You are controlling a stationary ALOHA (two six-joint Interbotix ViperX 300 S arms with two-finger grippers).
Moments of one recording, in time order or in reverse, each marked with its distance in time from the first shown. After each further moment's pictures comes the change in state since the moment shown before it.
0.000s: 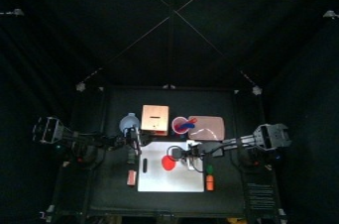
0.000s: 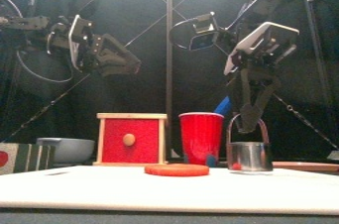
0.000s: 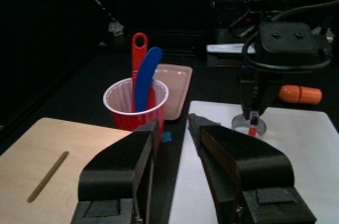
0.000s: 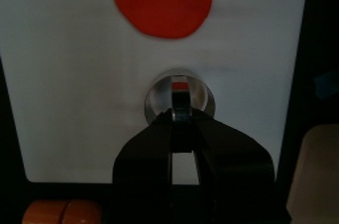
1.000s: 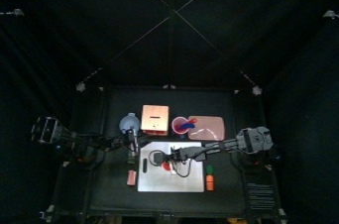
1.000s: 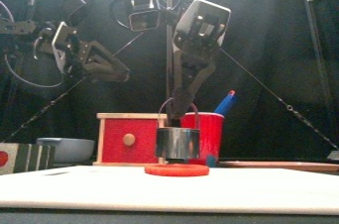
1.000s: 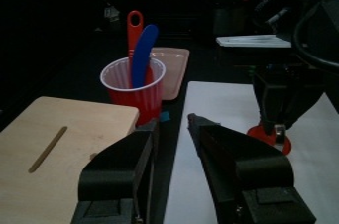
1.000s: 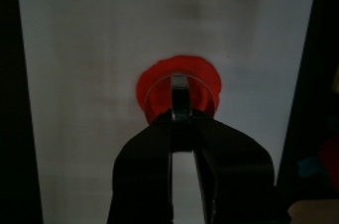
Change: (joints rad) left arm 0.005 -0.006 0.058 -0.002 0.000 0.006; right arm -0.008 0.233 -0.302 -0.057 0.103 0.003
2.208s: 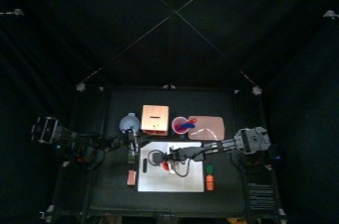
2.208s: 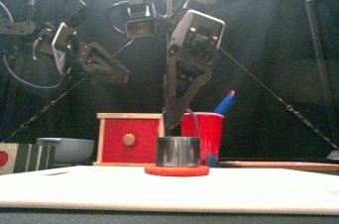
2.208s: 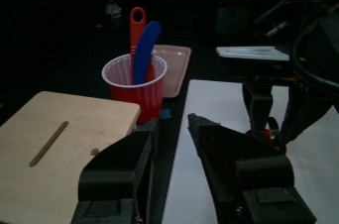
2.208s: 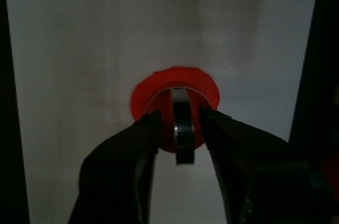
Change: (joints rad) left arm -0.012 0.003 0.005 -0.028 0.000 -0.006; right arm -0.005 0.017 0.025 -0.012 -0.077 0.002
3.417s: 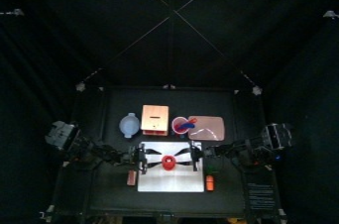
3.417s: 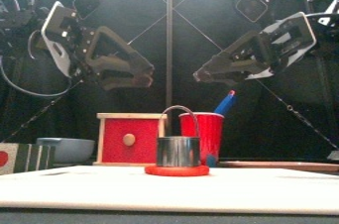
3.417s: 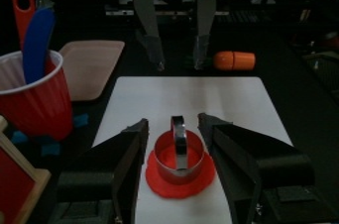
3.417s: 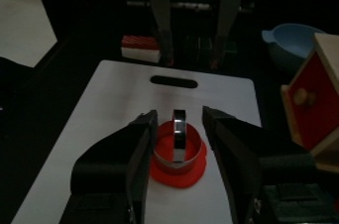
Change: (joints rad) left arm -0.299 0.408 -0.212 -0.147 -0.169 -0.023; right arm -0.041 -0.249 0.778 -0.123 -1.463 -0.012
